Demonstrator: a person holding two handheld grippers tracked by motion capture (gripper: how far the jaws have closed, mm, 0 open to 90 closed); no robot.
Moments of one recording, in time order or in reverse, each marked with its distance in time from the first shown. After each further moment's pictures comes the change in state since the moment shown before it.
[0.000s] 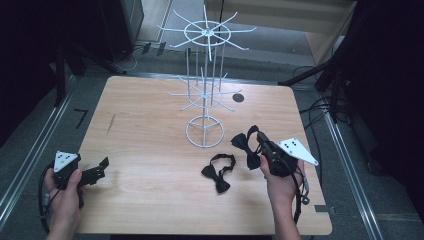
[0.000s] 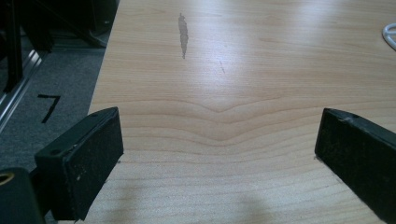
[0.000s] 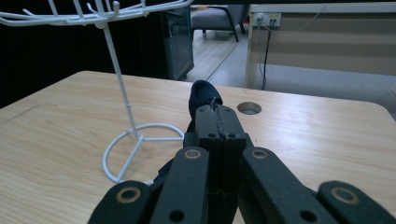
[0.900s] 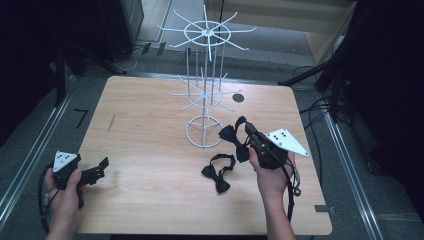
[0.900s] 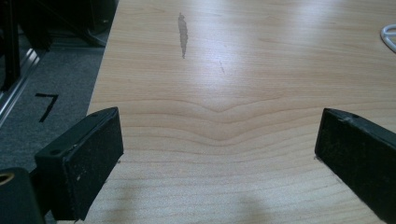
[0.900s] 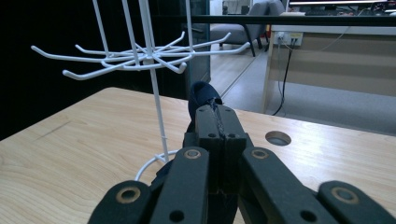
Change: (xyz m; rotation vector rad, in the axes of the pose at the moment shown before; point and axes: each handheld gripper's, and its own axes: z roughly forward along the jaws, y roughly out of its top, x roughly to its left) left arm 0.001 0.000 0.000 0.002 -0.007 -0.007; right arm 0.029 0.029 0.011 -0.043 0.067 -0.026
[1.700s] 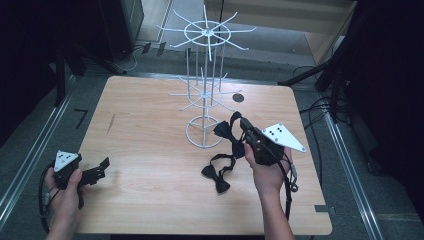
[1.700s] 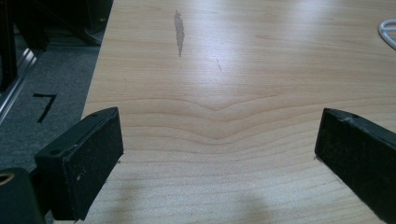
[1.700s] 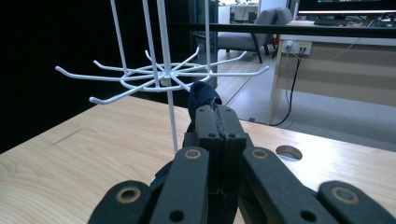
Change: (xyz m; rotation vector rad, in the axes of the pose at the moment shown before) left arm -0.001 0.000 0.001 0.013 -0.007 0.015; right arm 0.011 0.015 0.005 -0.024 0.027 -0.018
